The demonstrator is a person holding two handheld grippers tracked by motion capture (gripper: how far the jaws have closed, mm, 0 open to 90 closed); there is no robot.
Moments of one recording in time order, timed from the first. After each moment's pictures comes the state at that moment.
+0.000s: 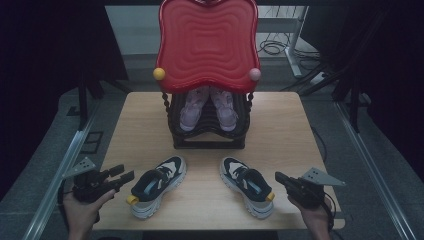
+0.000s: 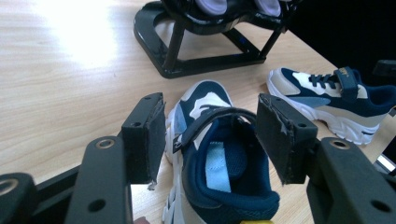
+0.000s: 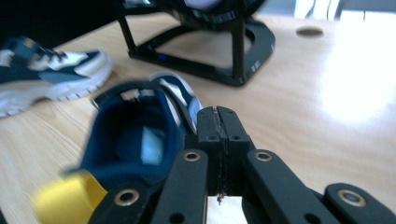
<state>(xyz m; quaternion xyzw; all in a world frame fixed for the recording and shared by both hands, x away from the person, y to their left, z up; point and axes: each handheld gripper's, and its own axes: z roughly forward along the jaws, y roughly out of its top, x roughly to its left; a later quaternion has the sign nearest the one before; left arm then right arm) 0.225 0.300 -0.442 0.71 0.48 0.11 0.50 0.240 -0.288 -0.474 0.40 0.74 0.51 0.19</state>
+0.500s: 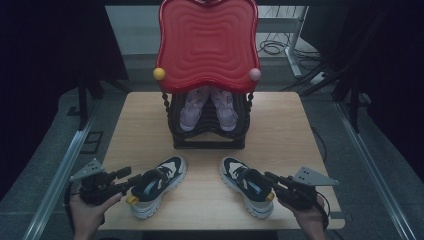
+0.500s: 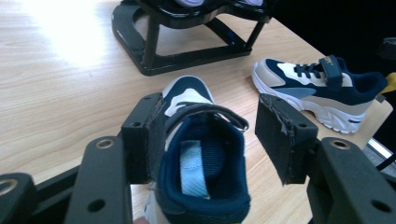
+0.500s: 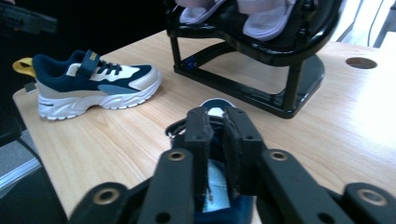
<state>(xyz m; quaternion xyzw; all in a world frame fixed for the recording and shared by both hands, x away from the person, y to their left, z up) 0.221 0.279 -0.439 0.73 0.46 0.10 0.50 0.229 -0.256 -0.447 0.34 0.76 0.53 0.17</state>
